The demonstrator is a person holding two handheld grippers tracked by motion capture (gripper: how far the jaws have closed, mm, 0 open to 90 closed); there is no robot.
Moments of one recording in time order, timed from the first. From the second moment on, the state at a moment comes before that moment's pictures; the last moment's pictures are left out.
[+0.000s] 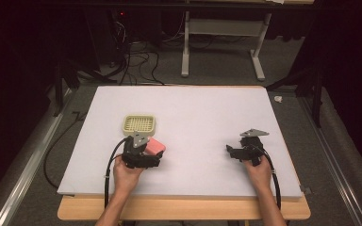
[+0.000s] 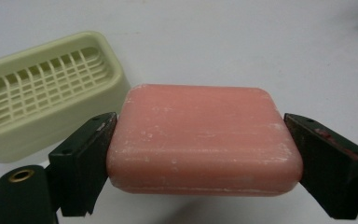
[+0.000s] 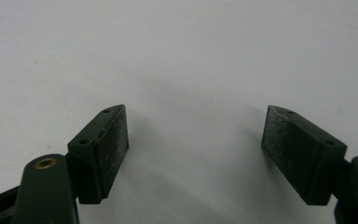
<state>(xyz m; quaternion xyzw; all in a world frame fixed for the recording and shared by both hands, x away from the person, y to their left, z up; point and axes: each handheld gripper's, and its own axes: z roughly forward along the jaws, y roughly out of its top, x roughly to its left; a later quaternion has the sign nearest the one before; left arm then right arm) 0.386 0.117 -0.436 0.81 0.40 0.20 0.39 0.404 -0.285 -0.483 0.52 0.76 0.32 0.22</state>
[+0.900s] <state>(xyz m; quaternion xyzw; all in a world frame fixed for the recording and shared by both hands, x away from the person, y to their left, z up) 0.413 0.144 -0.404 0.76 0.45 0.21 0.41 0.404 -0.285 -0.483 0.52 0.76 0.32 0.23</state>
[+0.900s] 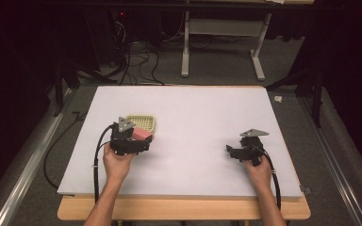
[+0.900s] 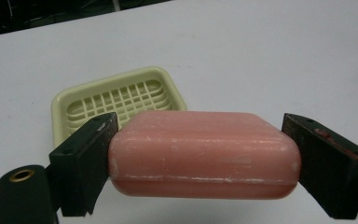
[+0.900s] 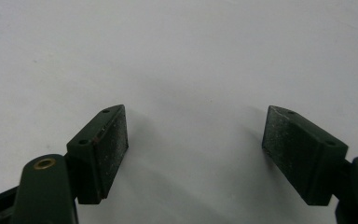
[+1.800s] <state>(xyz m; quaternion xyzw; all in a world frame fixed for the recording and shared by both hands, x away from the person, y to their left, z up) 0.474 0.146 -0.413 0.75 0.50 0.24 0.35 0.404 -0.284 -0.483 0.52 0.76 0.31 0.22</state>
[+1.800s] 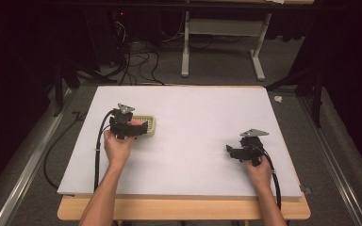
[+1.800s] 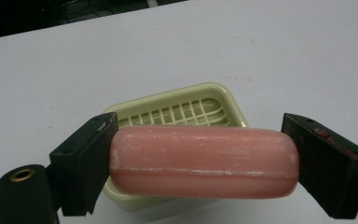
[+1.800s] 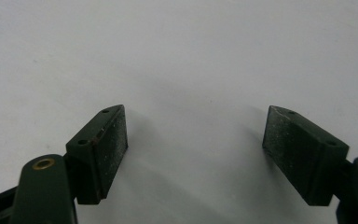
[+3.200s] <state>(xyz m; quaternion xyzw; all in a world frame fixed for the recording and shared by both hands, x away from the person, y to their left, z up) 0.494 0.144 -0.451 0.75 0.52 0.22 0.33 0.404 -0.285 -0.483 0.52 0.76 0.31 0.23</state>
